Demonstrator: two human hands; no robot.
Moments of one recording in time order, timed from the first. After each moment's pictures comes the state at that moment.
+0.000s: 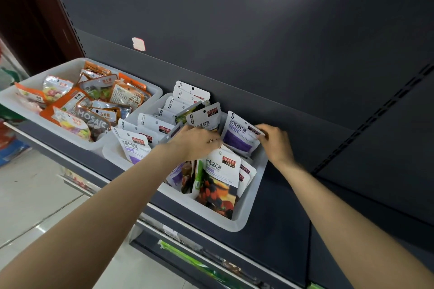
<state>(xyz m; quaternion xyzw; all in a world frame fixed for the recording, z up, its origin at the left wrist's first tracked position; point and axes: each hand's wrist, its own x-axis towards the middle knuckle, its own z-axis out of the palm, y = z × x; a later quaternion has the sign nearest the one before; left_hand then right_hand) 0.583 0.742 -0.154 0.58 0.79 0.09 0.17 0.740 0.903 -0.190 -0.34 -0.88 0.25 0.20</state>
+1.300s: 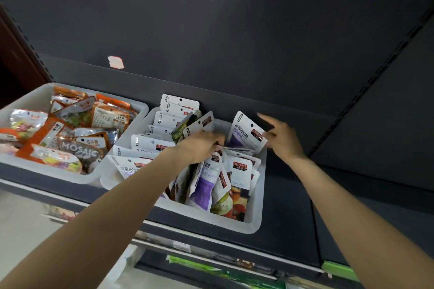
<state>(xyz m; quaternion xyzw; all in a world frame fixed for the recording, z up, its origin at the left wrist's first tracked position) 0.565 0.759 -0.146 0.66 0.73 0.03 0.19 0.753 0.882 -0.156 -0.44 -0.81 0.32 0.22</state>
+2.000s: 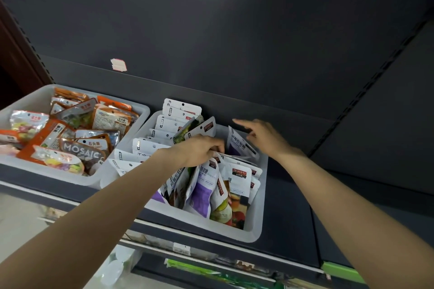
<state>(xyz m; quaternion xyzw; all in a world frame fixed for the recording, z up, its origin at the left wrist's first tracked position) 0.553 0.743 -0.140 0.67 0.68 0.11 0.27 0.721 0.869 -0.136 -0.35 -0.91 0.21 0.07</state>
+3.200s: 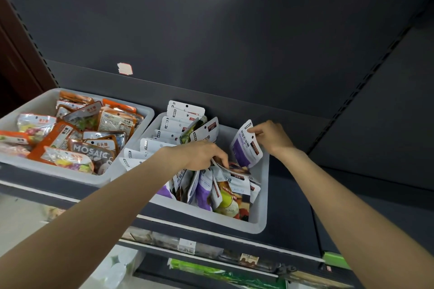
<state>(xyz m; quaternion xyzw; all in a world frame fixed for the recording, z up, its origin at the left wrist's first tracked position) 0.555 0.718 -0.120 0.72 0.64 0.01 0.28 0.723 0.849 -0.125 -0.47 -0.85 0.22 0.08</state>
